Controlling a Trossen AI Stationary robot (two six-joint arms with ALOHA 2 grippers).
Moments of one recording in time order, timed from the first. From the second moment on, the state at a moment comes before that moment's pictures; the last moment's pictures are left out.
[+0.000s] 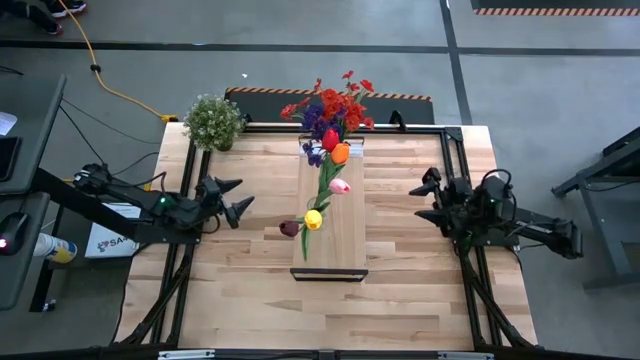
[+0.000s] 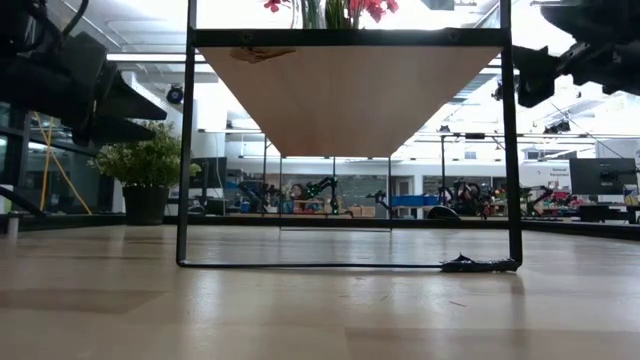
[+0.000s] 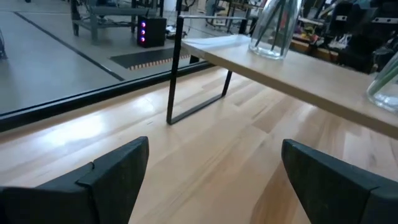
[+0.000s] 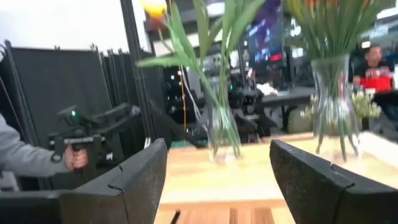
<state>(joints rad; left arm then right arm) -0.35 0.22 0.07 -0.11 -0.94 -0.42 -0.33 0.02 0.01 0.28 -0.46 0.29</state>
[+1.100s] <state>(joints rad) -0.35 0.03 0.06 -0.10 -0.89 -0.31 -0.29 0.02 0.02 0.27 -0.53 0.17</state>
